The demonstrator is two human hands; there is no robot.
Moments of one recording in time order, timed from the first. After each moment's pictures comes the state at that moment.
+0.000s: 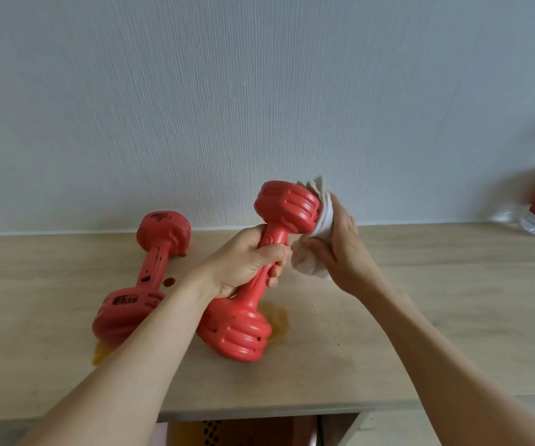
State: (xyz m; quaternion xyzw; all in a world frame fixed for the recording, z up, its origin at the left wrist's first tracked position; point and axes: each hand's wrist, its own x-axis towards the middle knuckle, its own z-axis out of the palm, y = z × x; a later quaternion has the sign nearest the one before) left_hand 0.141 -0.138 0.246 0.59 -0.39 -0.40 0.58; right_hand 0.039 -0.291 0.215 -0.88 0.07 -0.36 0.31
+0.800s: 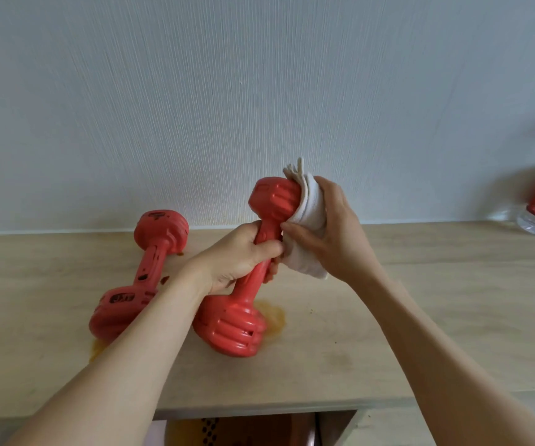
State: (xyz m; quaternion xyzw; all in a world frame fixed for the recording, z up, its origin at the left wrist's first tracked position) left_hand 0.137 -0.138 0.259 0.68 -0.38 -0.34 0.52; right_hand 0.039 -0.272 0.249 -0.85 0.10 -0.37 0.35
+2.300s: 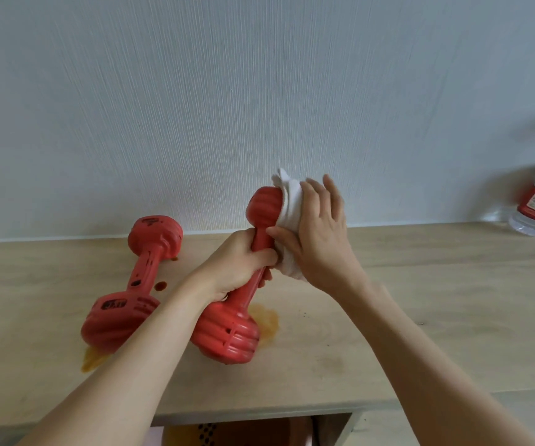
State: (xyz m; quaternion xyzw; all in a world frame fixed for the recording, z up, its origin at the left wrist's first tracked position) left_hand 0.131 -0.142 0.250 0.71 -0.36 -0.28 0.53; right_hand 0.043 -0.255 0.249 -0.90 0.14 -0.38 0.16
